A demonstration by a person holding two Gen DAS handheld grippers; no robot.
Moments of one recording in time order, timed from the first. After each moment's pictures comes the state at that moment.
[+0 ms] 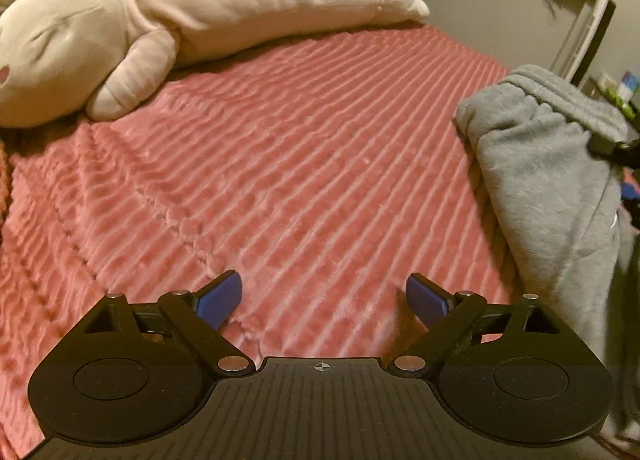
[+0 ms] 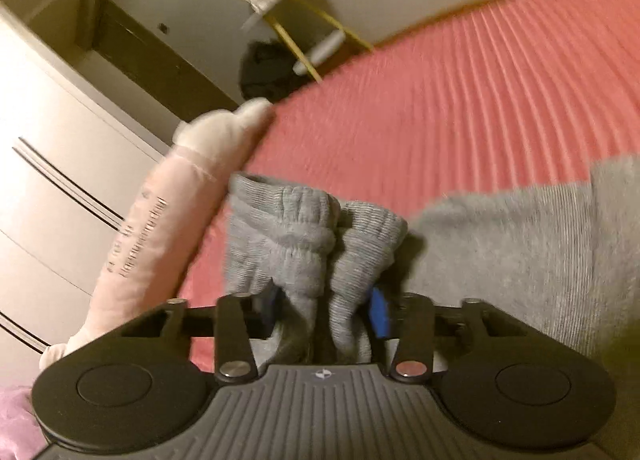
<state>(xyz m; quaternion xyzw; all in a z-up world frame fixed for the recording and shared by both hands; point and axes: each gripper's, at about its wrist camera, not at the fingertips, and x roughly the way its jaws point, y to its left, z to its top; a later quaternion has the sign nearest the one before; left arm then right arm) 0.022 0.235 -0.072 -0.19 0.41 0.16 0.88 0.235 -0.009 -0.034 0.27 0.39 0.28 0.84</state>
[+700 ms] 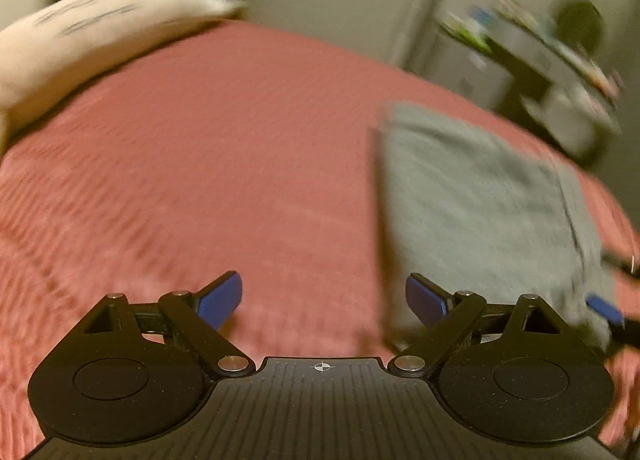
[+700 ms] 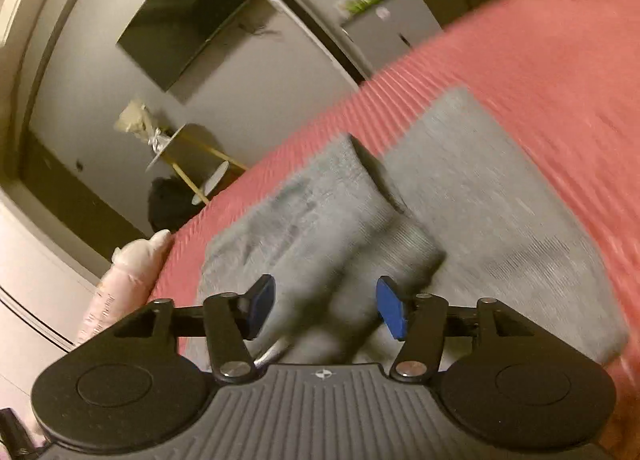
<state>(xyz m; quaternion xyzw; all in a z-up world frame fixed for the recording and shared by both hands) 0.014 0.111 -0.024 -0.09 0.41 -0.07 0.90 0.010 -0.236 -0.035 0.38 0.31 0.05 0.87</state>
